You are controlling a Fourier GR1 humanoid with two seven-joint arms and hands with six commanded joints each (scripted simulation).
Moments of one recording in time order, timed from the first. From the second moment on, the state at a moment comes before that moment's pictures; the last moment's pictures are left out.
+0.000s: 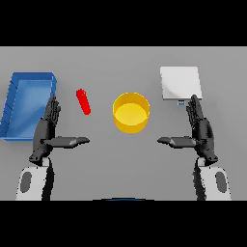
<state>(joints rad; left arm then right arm) 0.00 0.00 0.00 -1.57 0.00 0.00 0.00 0.00 0.00 0.00 -1.57 0.00 0.00 0.00</state>
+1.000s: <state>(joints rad) 0.02 0.05 -0.11 -1.62 -0.15 -0.02 0.10 0.08 -0.06 0.13 -1.71 0.22 -0.02 -0.07</state>
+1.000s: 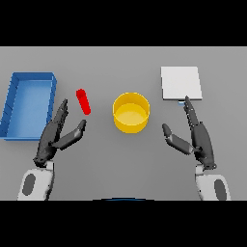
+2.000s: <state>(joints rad) -0.43 0.03 -0.01 -1.04 -0.21 0.04 -0.04 0.08 -0.06 0.11 -1.70 0.20 -0.01 -0.09</state>
